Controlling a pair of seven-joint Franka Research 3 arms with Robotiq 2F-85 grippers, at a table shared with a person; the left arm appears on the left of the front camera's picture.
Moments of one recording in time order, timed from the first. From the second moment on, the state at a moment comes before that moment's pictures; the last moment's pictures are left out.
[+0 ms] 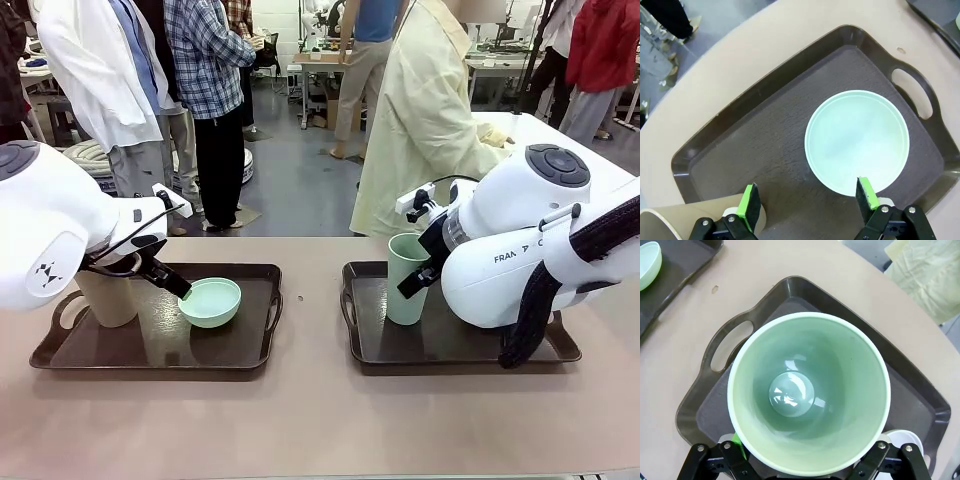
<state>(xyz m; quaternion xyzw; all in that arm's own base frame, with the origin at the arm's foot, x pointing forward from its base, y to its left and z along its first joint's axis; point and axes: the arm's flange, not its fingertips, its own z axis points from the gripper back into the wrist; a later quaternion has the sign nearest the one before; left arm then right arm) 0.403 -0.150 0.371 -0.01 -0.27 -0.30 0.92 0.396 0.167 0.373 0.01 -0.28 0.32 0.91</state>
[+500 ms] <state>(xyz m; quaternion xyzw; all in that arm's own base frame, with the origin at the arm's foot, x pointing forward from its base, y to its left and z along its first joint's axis) 0.380 -0.160 0.409 -0.01 -0.24 -0.33 0.91 0.378 0.153 0.425 -0.04 -0.26 0.28 0.92</state>
